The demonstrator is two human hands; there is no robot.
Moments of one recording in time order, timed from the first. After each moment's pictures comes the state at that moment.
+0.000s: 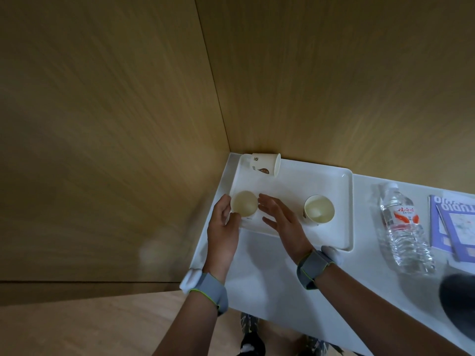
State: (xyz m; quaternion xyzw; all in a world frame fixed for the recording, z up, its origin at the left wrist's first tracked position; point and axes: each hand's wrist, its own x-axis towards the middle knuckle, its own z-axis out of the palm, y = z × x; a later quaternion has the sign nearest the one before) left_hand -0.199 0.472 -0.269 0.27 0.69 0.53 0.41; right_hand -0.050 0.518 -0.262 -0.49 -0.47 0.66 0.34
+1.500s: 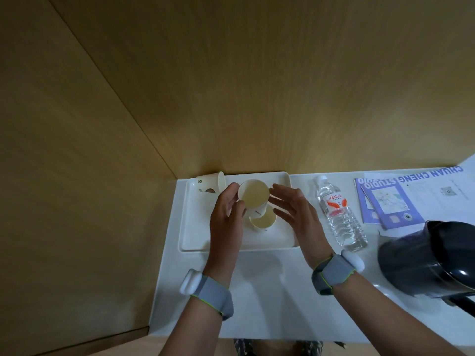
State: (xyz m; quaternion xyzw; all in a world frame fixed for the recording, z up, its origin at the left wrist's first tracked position) left_hand -0.080 0.520 -0.197 0.40 0.60 0.51 0.47; right_hand 0.079 0.521 -0.209 -0.49 -0.40 0.58 0.51
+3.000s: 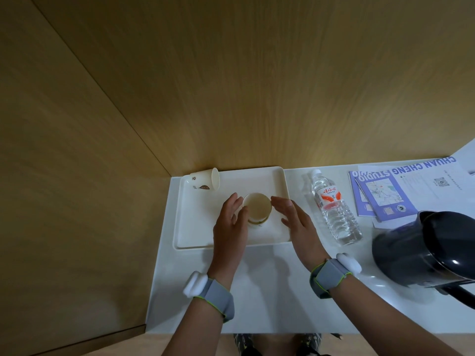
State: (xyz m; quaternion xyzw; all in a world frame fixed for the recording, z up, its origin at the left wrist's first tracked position) left_hand -0.069 0.508 -0.228 0.45 0.66 0.40 0.45; right_hand 0.089 0.502 -0.231 -0.58 -0.43 0.53 0.44
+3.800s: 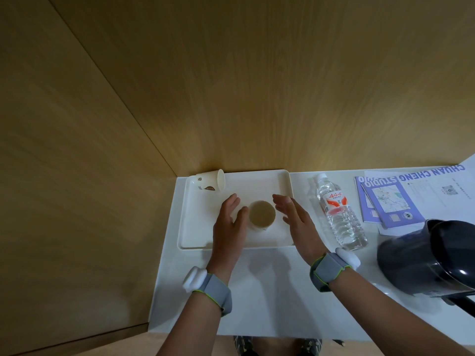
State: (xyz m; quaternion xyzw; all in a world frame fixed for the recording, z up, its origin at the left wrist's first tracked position) left_hand -0.082 0.517 -0.227 0.45 0.69 0.38 0.42; right_hand 0.084 0.521 -0.235 -0.58 -0.46 0.54 0.40
